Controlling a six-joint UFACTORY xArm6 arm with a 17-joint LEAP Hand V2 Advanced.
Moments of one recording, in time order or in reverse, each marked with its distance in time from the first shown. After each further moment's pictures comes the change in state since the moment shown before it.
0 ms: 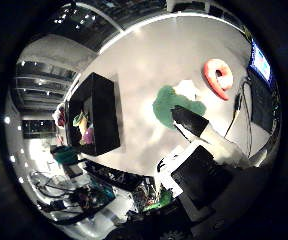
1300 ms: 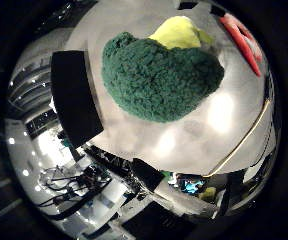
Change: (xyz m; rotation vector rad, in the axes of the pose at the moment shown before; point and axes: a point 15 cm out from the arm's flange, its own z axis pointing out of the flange) arm -0.003 -0.009 0.147 -0.403 -0.073 -0.140
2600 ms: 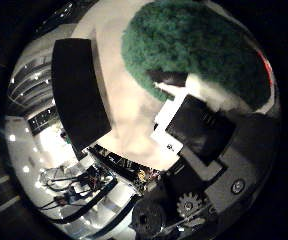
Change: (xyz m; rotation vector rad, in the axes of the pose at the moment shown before) arm -0.053 -0.007 -0.016 0.079 -0.019 -0.020
